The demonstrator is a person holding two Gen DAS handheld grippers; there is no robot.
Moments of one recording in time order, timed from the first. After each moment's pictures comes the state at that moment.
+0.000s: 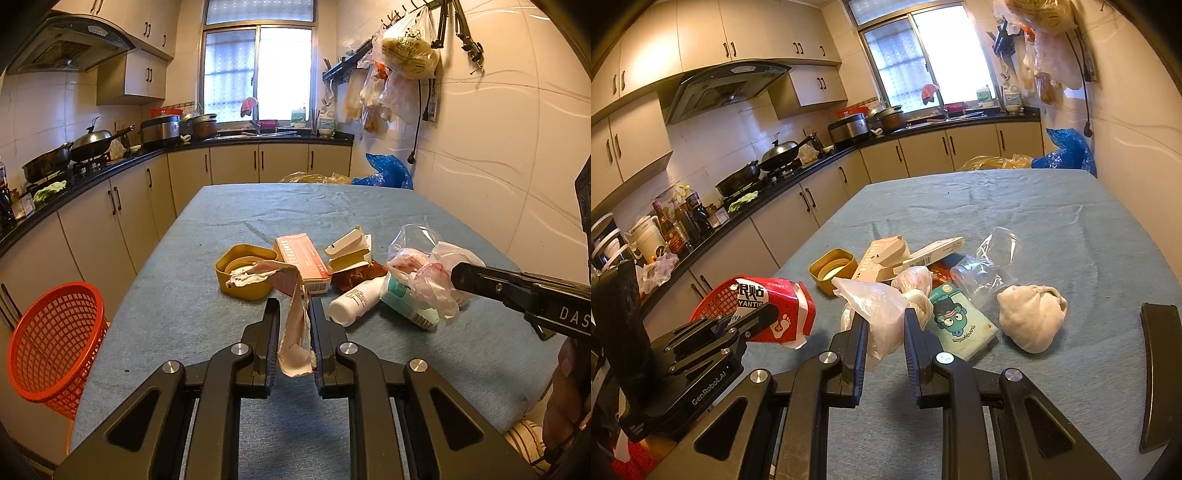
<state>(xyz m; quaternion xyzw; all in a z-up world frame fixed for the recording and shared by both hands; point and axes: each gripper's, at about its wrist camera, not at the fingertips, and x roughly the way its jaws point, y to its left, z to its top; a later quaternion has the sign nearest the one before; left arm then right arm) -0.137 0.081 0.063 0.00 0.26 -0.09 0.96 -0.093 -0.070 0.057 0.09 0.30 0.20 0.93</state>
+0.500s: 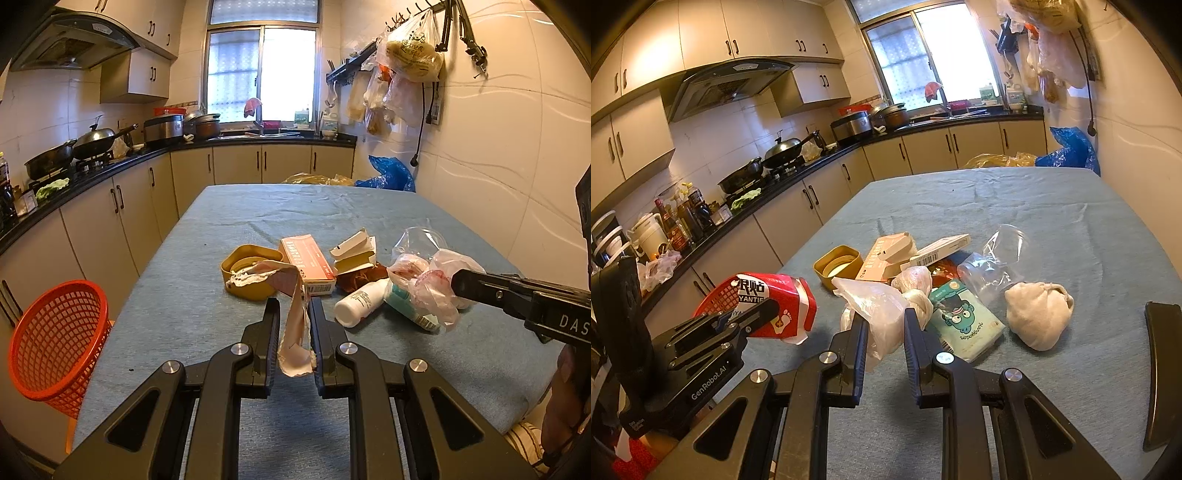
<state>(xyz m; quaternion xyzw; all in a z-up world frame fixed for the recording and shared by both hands) -0.139 0.093 0.059 0.00 0.26 -0.08 0.96 -0.093 -0.067 0.055 0.09 0.31 0.21 0.92</state>
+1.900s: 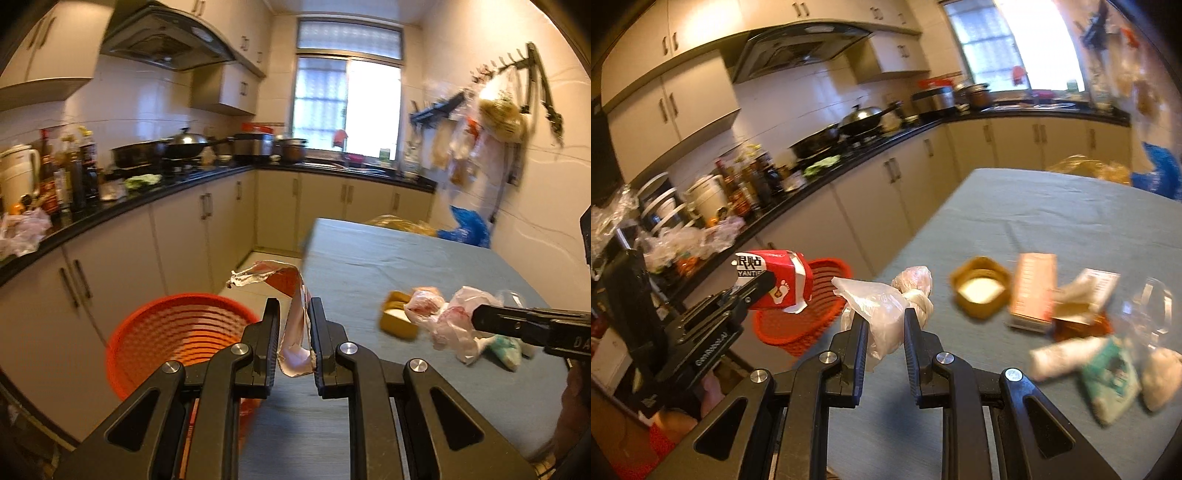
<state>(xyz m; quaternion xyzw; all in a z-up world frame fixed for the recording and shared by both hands) -0.170 0.244 0.107 -0.06 0.21 0.07 0.97 -0.059 0.077 0.087 0.05 0.34 0.35 0.87</state>
